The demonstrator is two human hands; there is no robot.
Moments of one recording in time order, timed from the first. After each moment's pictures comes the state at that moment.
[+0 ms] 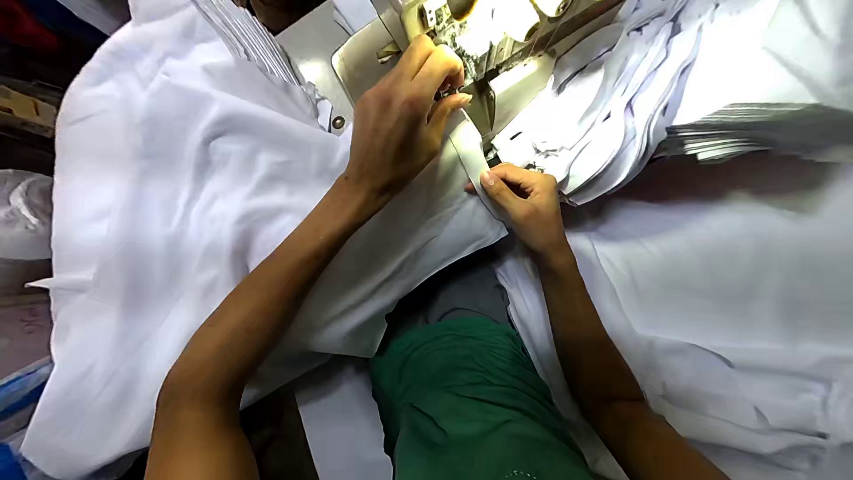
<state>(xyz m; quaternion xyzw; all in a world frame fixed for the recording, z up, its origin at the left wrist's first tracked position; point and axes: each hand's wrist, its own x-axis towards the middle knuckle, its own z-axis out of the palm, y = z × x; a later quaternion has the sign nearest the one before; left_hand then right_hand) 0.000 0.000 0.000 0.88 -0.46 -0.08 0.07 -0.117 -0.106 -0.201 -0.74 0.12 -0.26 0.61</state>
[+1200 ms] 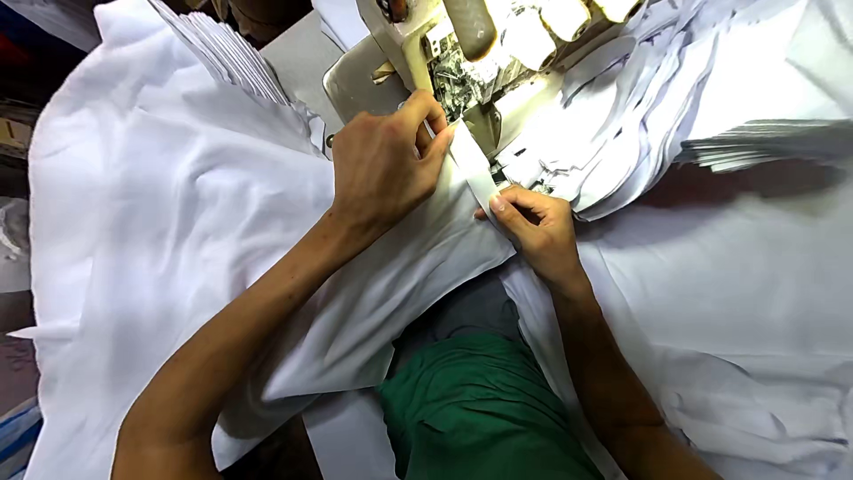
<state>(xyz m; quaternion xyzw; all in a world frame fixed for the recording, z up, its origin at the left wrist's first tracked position) 0.083 0.010 -0.092 0.83 -0.52 0.05 0.20 -0.104 -0.111 -0.199 -0.73 0.13 -0.27 0.62</state>
